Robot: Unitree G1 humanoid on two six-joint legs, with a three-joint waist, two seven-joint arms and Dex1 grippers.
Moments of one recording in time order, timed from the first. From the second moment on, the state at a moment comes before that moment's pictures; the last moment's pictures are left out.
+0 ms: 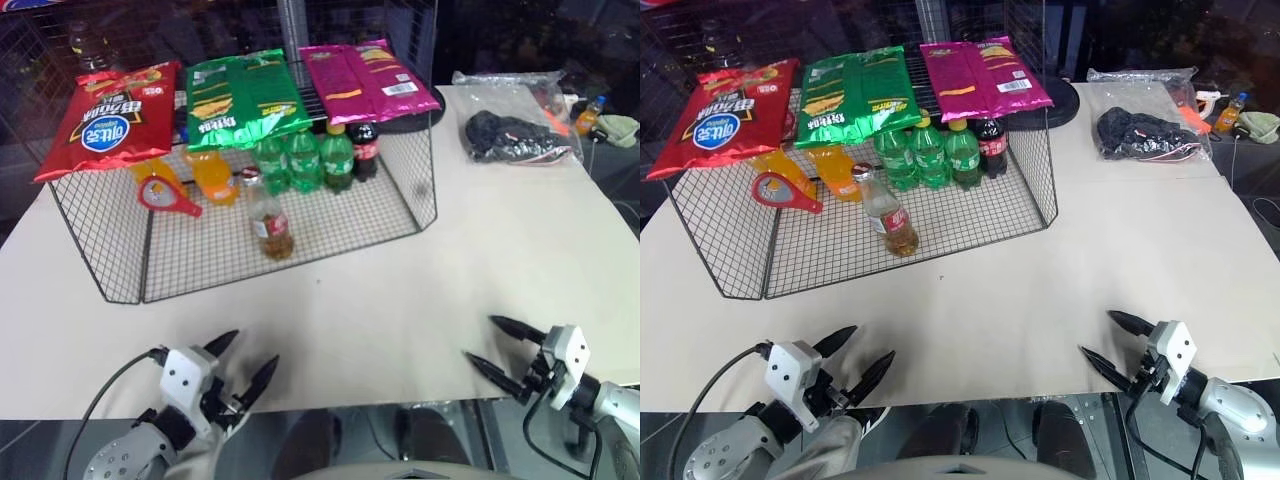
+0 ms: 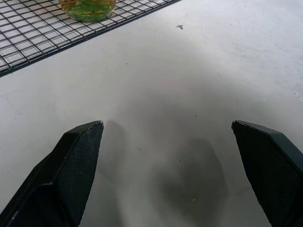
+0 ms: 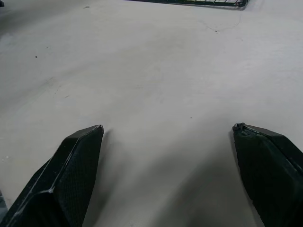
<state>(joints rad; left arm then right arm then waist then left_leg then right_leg) 0.65 0.44 0.20 -0.44 -0.34 0.01 -0.65 0.37 -0.55 -0.17 -0.11 0.43 -0.14 0.99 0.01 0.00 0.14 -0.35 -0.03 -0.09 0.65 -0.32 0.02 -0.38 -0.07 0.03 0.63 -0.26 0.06</state>
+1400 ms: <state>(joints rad) -0.19 0.46 0.42 -0.03 -0.29 0.07 -0.22 0.03 -0.48 0.08 -0.53 0.62 0.24 0.90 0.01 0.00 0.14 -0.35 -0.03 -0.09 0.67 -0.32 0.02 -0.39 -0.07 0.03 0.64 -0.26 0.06</state>
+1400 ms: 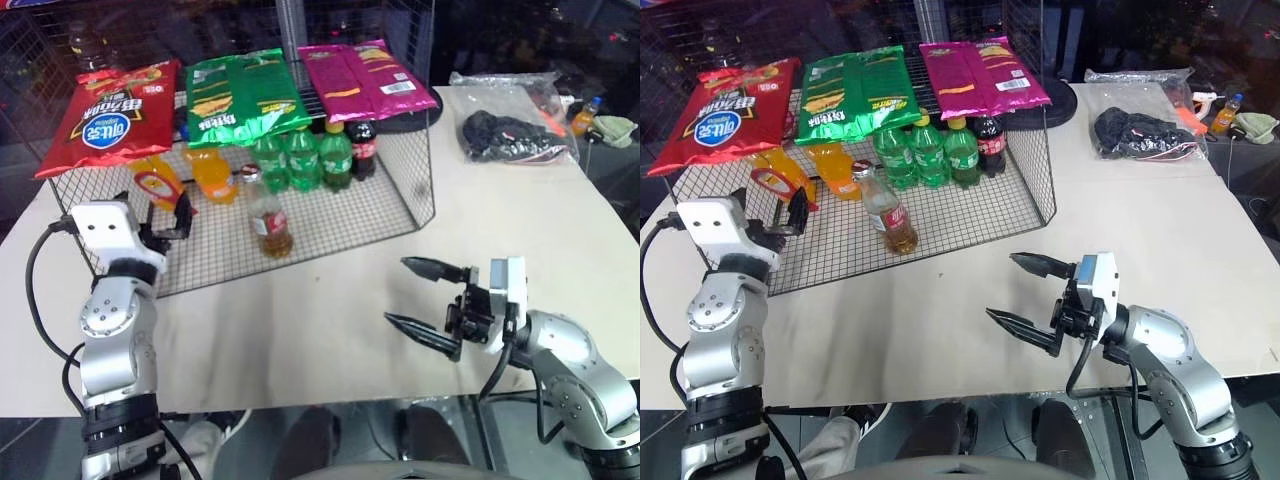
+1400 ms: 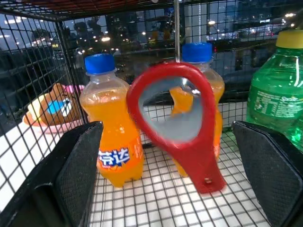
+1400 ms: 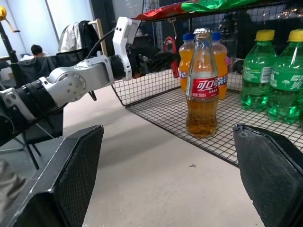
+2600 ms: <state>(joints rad) -0.23 0.46 0.42 0.04 -0.41 0.02 -0.35 -0.03 -0.42 0.08 -0.53 0.65 0.24 0.88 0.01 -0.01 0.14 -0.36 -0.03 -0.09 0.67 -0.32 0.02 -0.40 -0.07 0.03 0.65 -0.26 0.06</state>
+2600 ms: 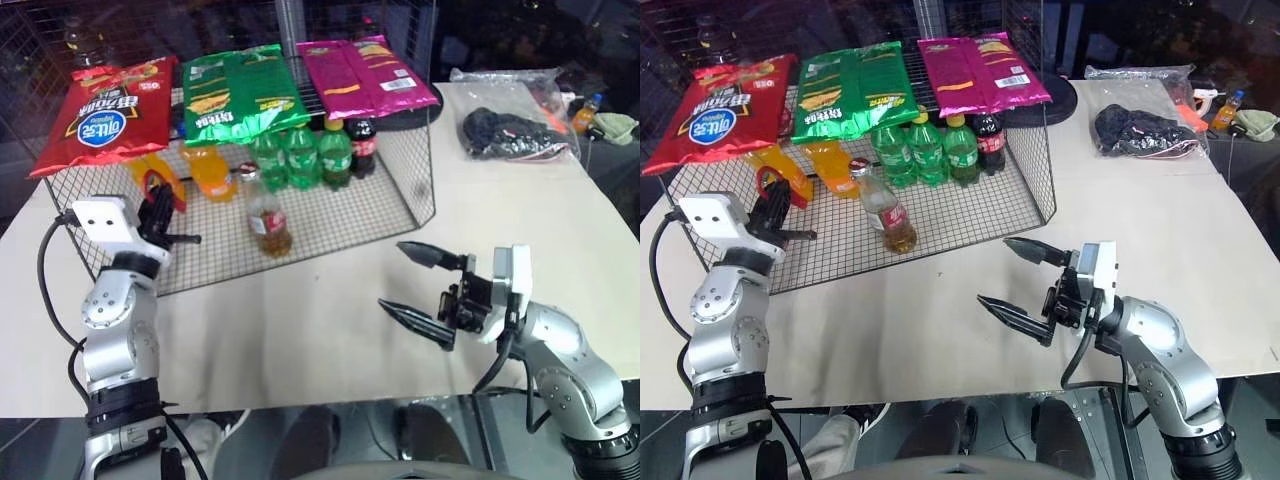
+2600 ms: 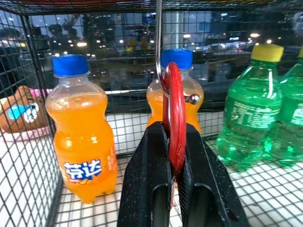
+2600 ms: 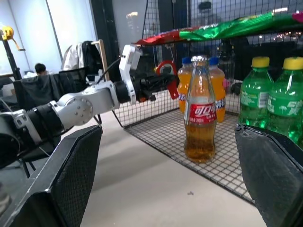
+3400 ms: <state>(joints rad) -0.15 0.38 0.50 -0.20 -0.78 0.24 -0.33 -0.05 -0.42 0.08 -0.53 0.66 0.24 0.89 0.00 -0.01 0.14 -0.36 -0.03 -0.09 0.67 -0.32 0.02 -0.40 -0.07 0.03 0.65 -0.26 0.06</state>
